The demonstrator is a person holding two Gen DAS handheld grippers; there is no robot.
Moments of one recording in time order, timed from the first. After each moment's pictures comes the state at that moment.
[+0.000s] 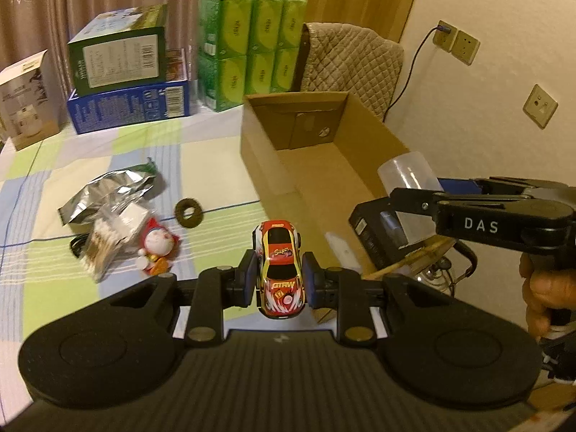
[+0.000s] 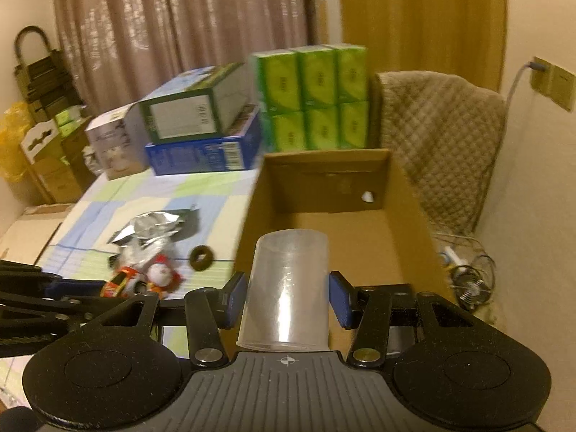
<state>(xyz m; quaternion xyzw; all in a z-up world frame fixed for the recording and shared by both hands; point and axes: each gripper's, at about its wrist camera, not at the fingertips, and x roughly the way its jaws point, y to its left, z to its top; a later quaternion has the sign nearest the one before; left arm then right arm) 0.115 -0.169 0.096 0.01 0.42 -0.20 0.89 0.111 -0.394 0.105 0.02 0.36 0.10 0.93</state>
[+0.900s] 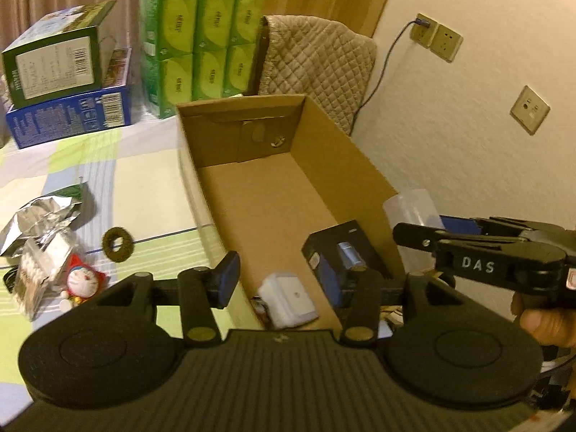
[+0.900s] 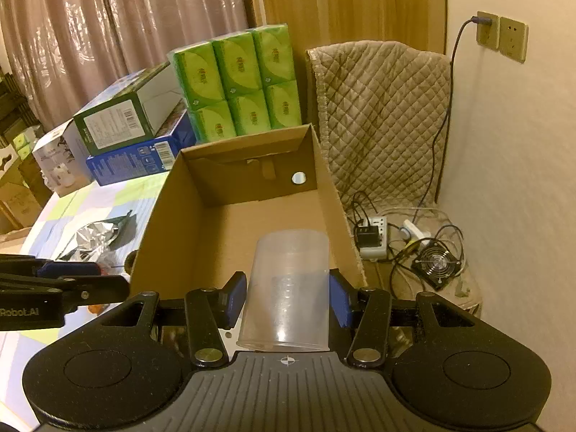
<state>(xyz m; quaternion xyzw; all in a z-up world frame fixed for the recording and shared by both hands) 0.168 -0.240 0.078 -0.01 0.42 -0.24 0.87 0.129 -0.461 0.086 0.05 0.38 0.05 0.92</state>
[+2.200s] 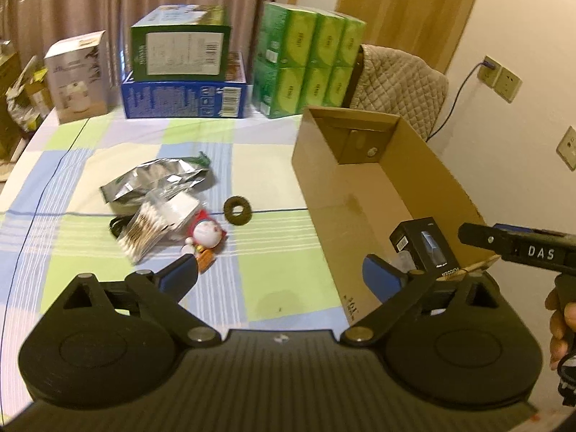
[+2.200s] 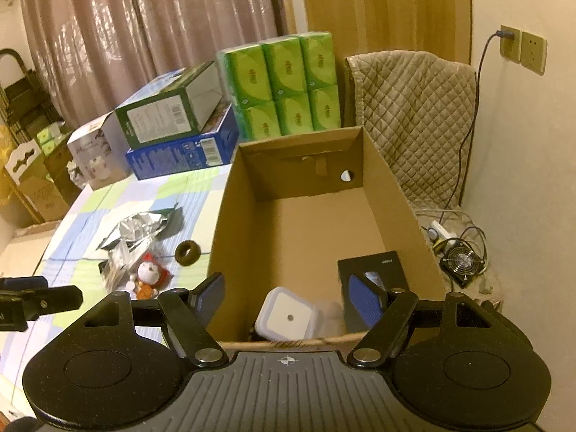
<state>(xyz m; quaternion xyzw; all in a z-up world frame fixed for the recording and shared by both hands) 0.107 -0.117 0.088 -0.05 0.40 -0.13 0.90 0.089 -0.392 0.099 0.05 0.37 0.08 0.92</state>
